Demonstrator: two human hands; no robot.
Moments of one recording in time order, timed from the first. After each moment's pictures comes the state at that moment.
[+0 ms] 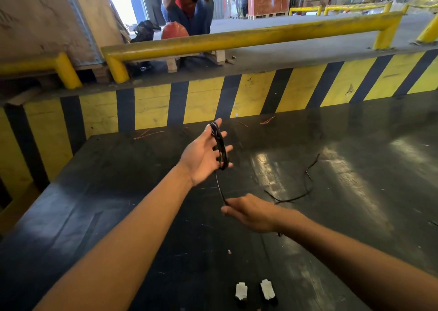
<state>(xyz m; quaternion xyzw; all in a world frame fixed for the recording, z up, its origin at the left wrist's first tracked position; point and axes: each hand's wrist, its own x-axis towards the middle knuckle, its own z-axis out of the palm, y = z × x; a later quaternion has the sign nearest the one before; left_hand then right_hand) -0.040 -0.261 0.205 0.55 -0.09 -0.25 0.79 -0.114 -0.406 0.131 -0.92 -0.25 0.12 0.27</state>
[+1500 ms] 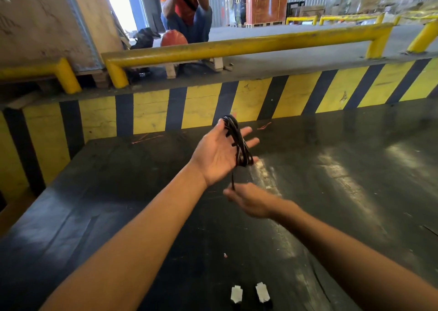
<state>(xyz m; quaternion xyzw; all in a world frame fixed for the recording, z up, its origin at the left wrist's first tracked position) -0.066 -0.297 0.234 0.41 -0.11 -0.30 0.85 -0.100 -0.418 0.144 -0.93 -0.18 0.08 0.30</state>
